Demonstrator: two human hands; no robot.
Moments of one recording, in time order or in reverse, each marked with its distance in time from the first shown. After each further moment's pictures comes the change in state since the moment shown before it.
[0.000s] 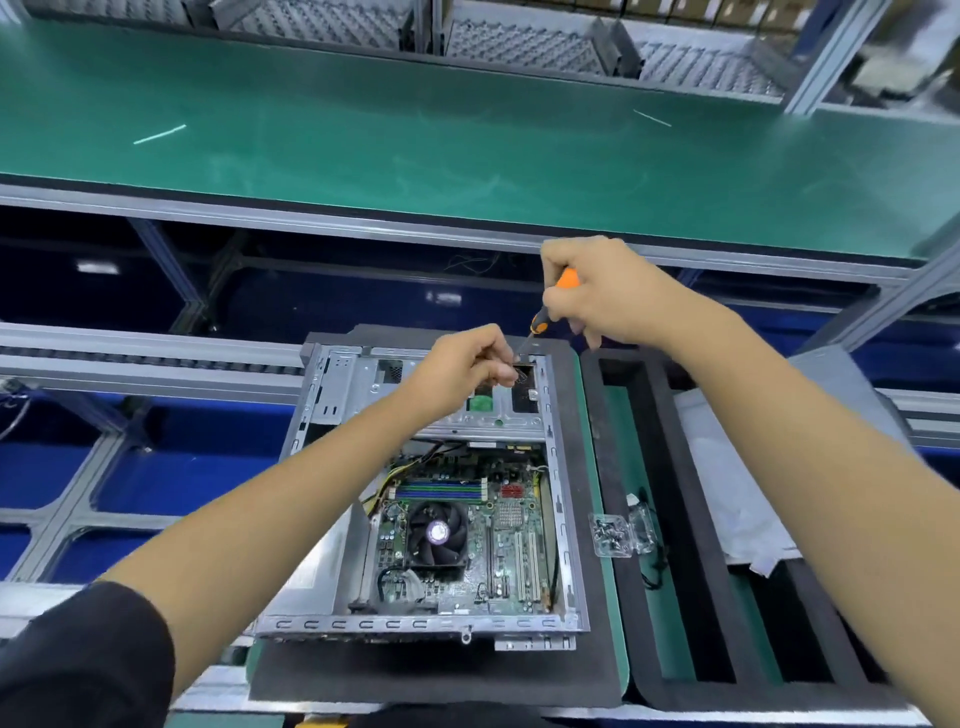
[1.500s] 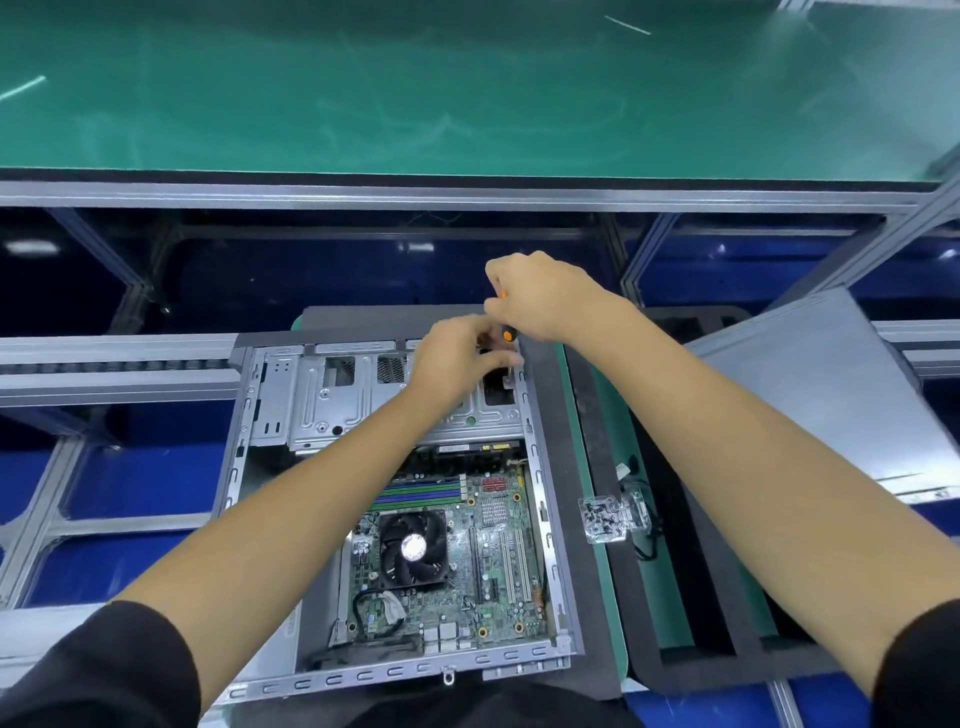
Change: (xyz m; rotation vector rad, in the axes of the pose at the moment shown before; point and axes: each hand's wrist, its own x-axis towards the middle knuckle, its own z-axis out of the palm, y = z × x) left_hand 0.066 -0.043 0.049 0.352 0.118 -0.090; right_hand 0.077 0.069 0.072 -0.302 -0.065 0.098
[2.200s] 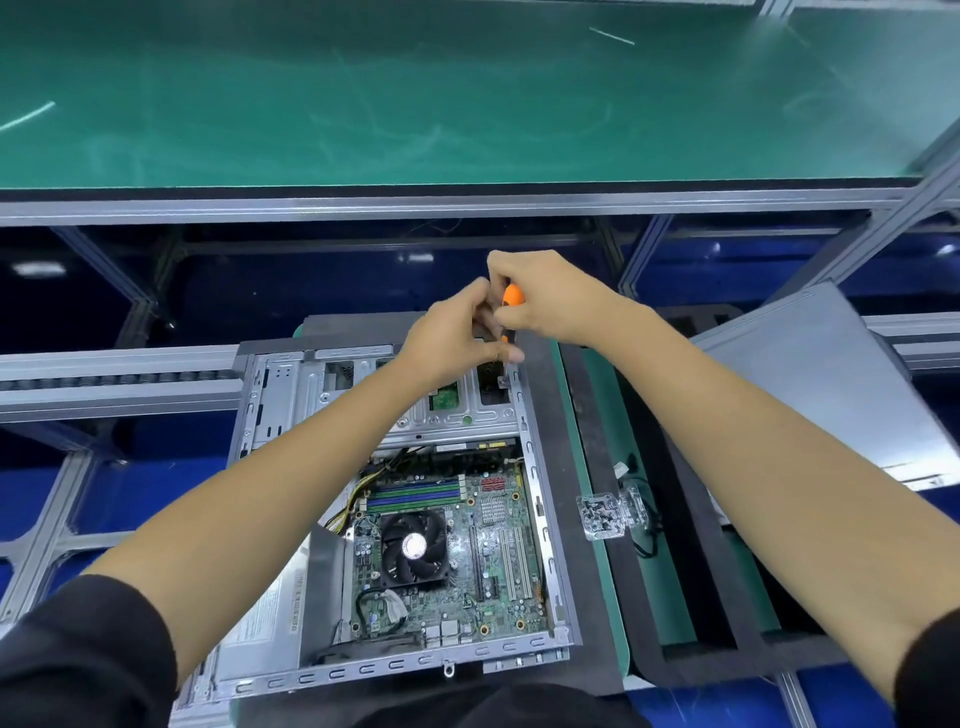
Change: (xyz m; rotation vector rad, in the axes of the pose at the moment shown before) left_hand 0.008 0.020 -0.030 -0.106 -0.158 0.092; right_hand -0.015 0.026 -0.002 0.304 0.037 -0.203
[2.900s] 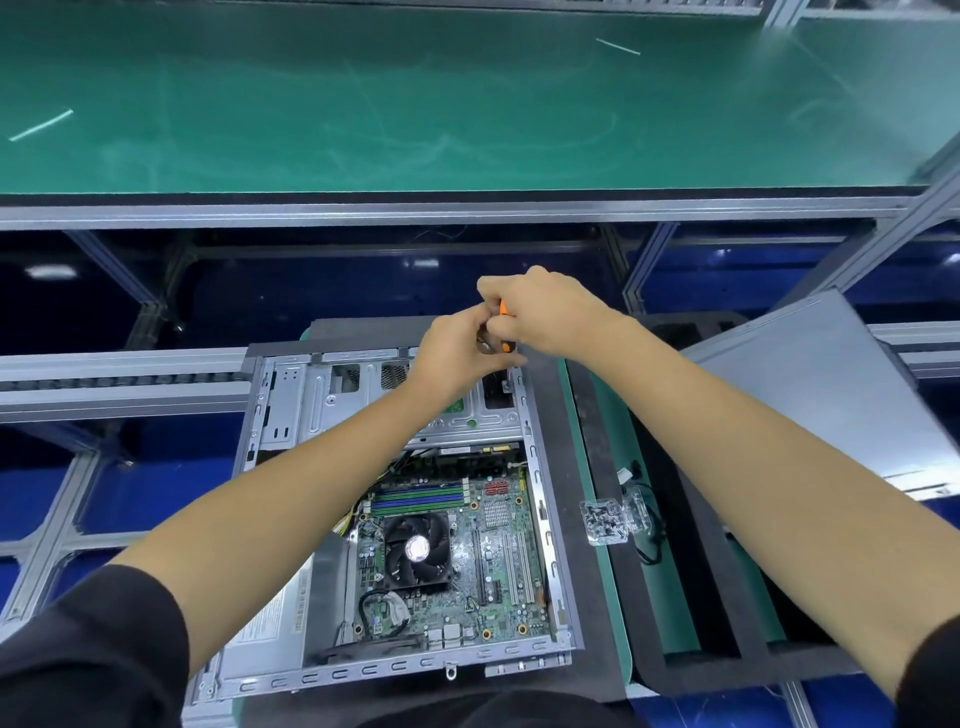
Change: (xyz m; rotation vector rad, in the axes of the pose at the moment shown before) left_hand -0.010 -0.003 0.014 0.079 0.142 0.048; right_hand 0.002 -0.011 0.011 -0.330 -0.018 -0.015
